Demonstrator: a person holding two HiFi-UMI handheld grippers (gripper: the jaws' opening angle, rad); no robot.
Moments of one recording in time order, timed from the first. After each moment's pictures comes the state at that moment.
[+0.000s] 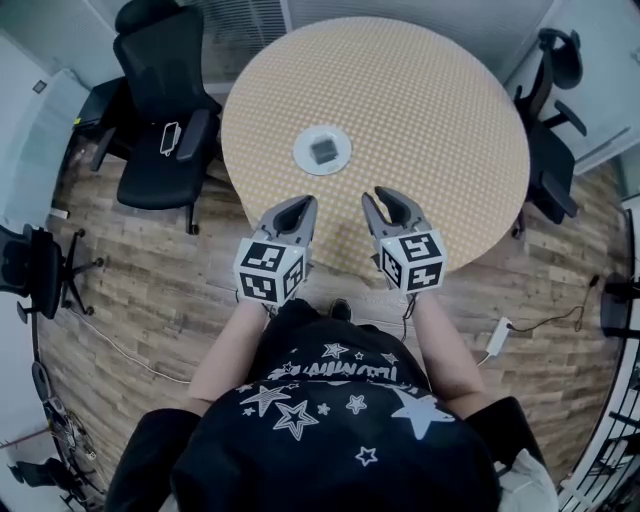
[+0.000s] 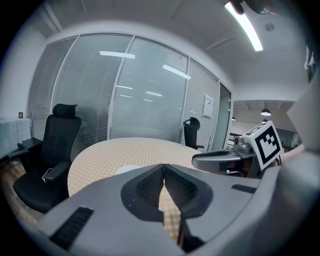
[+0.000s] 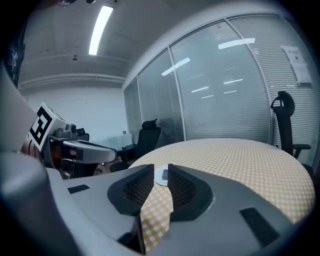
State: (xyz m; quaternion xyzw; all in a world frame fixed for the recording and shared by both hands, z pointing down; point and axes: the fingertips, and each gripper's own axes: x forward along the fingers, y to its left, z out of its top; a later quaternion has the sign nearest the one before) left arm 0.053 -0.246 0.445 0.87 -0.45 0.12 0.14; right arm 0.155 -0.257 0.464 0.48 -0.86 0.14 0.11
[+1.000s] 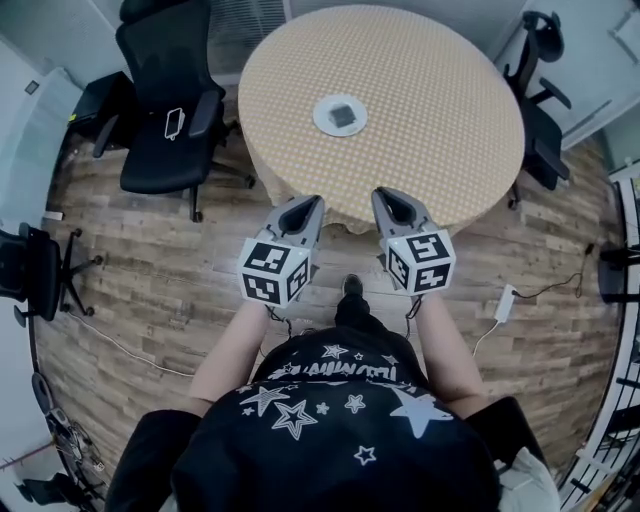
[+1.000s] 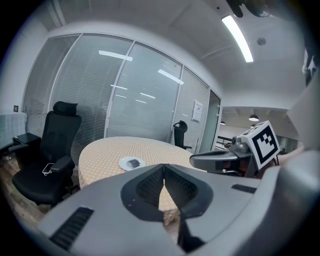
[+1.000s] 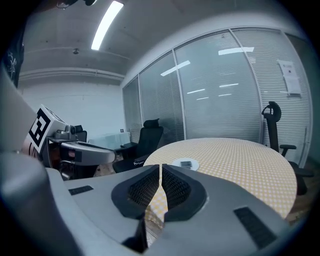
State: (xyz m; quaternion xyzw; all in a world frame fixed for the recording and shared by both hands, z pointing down) left arm -0.015 -0.134 0.433 0.90 -0.40 0.10 0.15; right arm 0.085 -0.140 0.447 0.51 -0.84 0.13 0.12
